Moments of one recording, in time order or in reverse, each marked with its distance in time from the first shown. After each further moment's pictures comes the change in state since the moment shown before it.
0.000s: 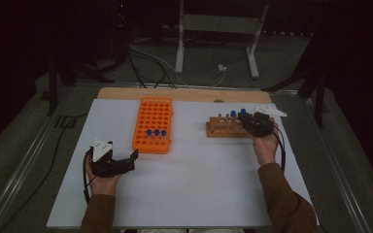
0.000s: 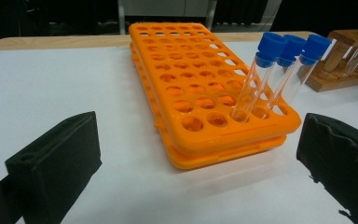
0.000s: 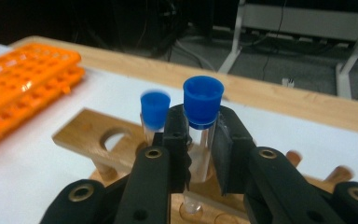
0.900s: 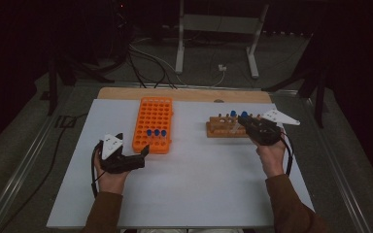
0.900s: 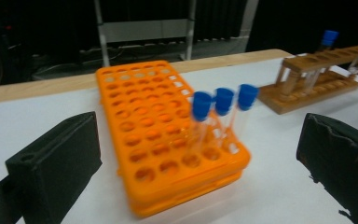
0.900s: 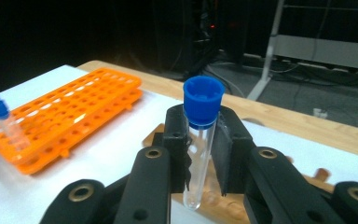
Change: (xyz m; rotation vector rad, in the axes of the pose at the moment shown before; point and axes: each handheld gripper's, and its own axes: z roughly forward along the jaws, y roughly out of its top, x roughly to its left) left arm -0.038 0.033 -0.002 -0.070 -0.069 0.105; right arm 0.026 0.009 -0.052 -0.095 0.138 -0.036
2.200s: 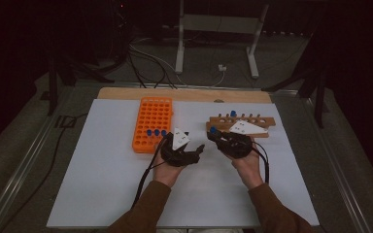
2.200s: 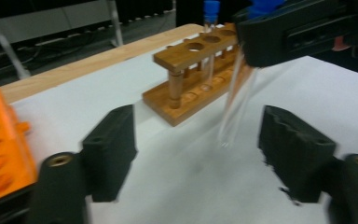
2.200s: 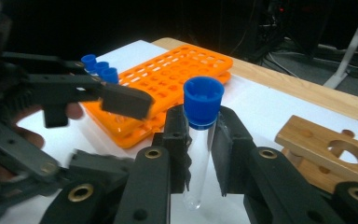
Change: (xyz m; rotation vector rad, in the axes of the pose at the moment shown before) left arm -0.116 0.019 0.100 0.096 -0.250 0.148; right arm 0.076 -0.012 0.025 0.071 0.225 -0.062
